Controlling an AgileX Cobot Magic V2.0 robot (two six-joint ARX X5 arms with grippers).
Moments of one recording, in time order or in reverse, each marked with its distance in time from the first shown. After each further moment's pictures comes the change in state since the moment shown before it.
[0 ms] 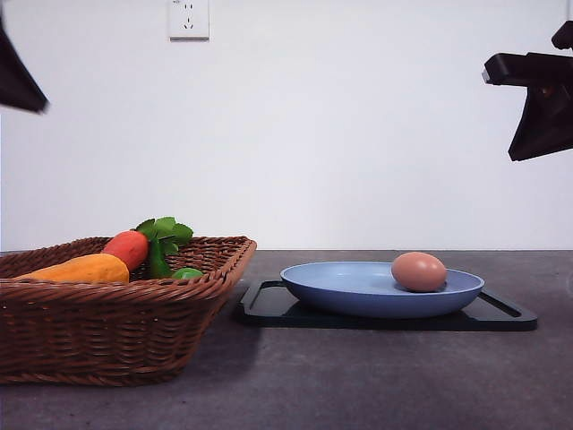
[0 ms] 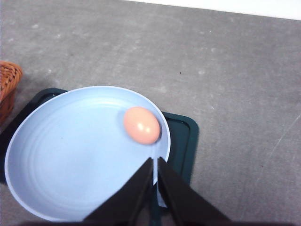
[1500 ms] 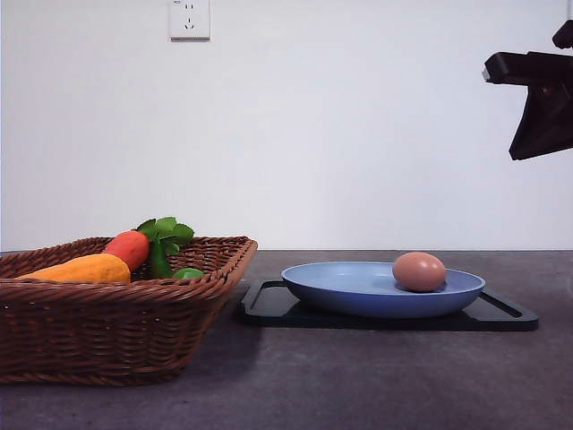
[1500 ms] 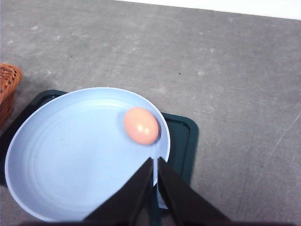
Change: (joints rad) left_arx 0.319 -0.645 -0.512 0.065 0.000 0.077; right_arx 0.000 -0.001 0.000 0.002 0.000 0.006
